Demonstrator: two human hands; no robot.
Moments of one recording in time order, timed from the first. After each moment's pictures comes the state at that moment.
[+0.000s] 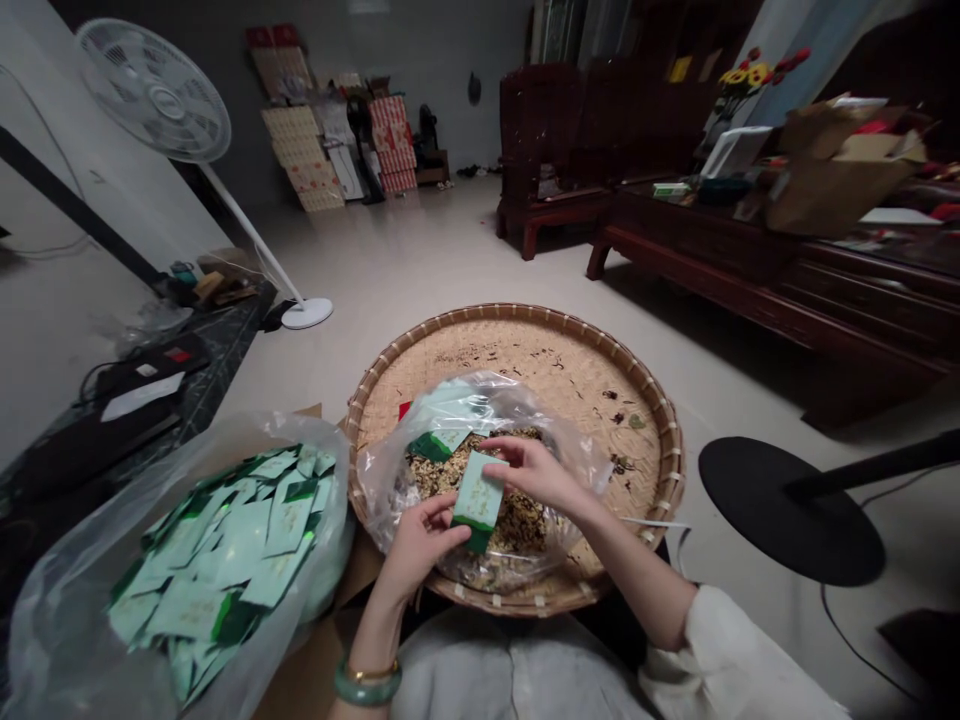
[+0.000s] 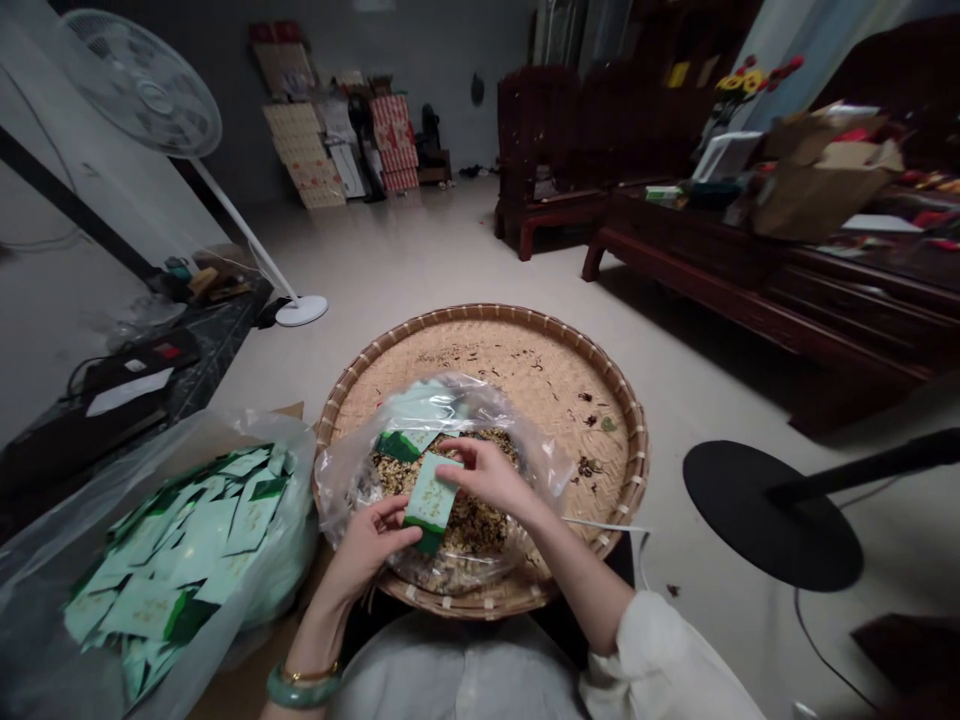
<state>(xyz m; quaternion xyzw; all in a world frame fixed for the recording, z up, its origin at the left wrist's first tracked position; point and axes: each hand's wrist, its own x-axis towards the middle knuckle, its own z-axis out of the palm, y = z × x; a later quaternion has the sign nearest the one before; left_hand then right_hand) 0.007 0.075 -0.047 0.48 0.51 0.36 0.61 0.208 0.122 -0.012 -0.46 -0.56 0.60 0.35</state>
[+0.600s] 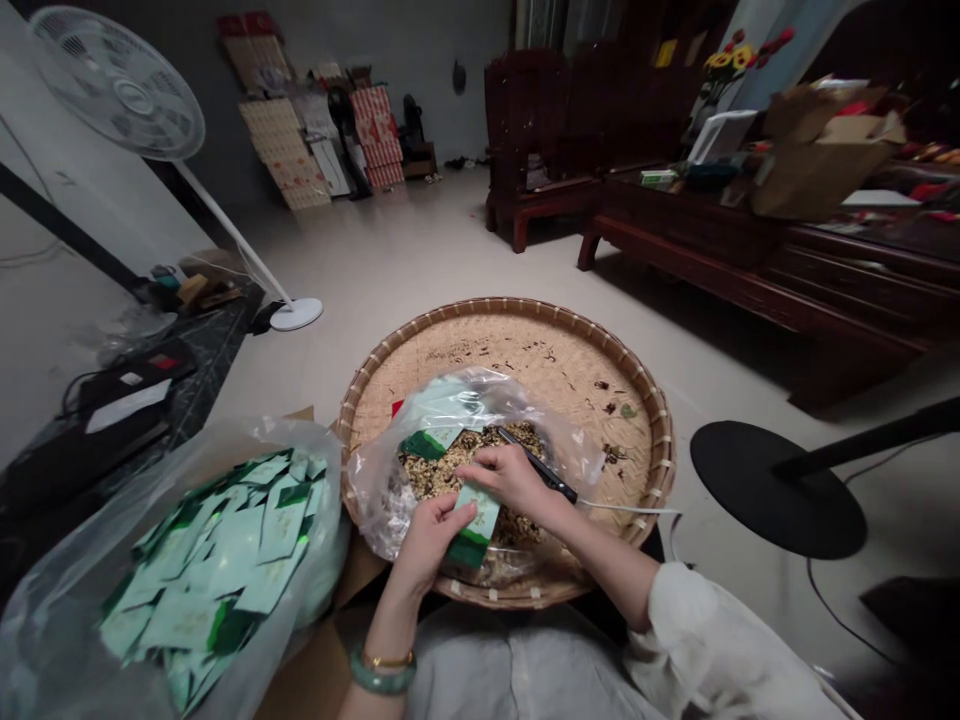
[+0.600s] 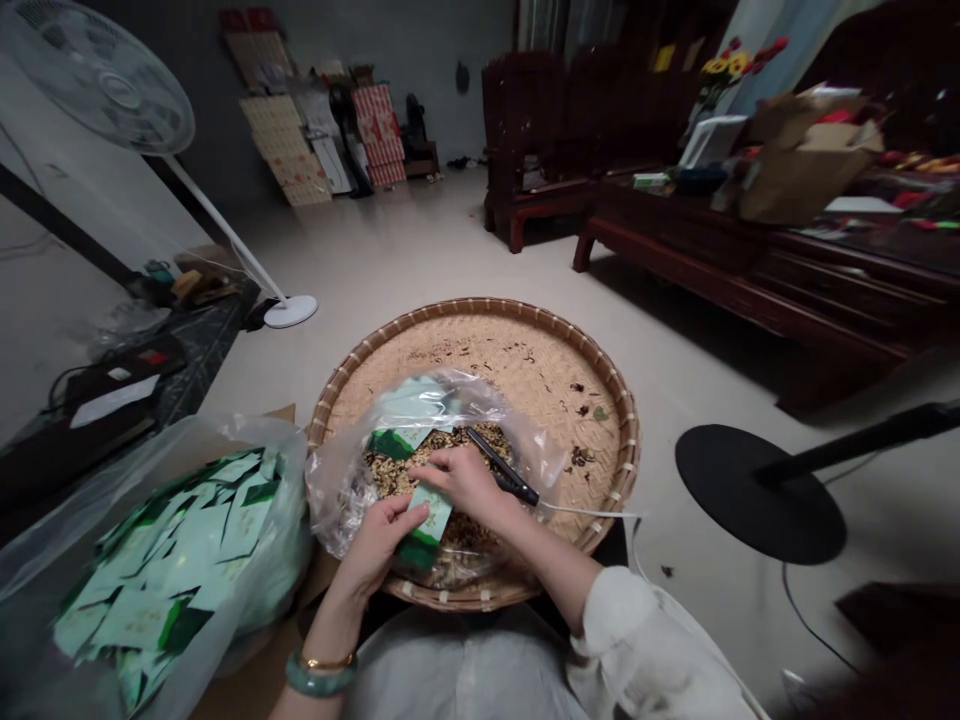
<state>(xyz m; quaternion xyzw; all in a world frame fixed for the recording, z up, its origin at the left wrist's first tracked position) 0.032 0.076 -0.039 0.42 0.50 0.35 0.68 0.187 0.123 -0.036 -0.48 -0.70 0.37 0.38</state>
